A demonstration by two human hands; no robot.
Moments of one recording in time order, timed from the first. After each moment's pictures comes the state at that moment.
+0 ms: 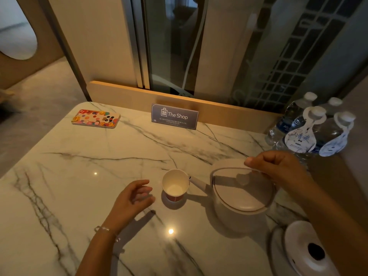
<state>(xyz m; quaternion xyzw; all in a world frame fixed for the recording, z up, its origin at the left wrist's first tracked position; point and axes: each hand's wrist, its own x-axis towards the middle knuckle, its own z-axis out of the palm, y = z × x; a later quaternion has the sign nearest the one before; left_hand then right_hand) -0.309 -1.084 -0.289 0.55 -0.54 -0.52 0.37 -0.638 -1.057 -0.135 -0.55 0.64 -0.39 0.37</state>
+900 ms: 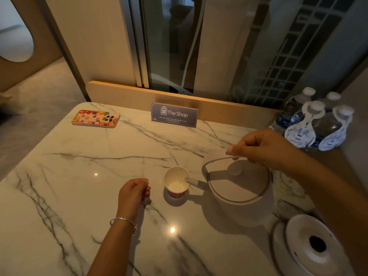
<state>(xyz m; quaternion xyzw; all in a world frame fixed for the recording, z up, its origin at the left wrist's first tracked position) -0.344 -1.088 -0.268 0.61 -0.25 -0.55 0.51 -0.606 -1.079 -0.096 -0.62 0.65 -0.24 0.36</state>
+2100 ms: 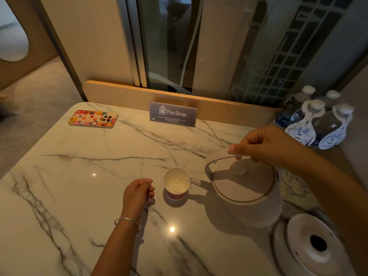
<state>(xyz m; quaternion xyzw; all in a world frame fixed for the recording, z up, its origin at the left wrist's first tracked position) -0.349 -1.096 -0.278 0.61 -0.28 -0.57 0.47 -0.604 -1.081 -0.085 -0.61 0.69 -0.20 0.35</state>
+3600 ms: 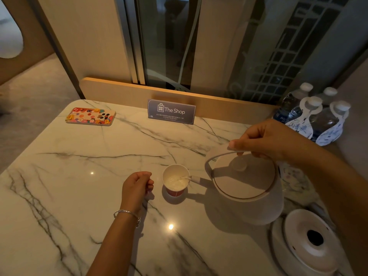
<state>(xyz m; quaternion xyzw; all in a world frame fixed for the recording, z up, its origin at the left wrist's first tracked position) -0.347 -1.107 -0.280 0.61 -0.31 -0.55 0.48 -0.600 -1.079 -0.075 -0.60 0.70 -0.18 0.35</state>
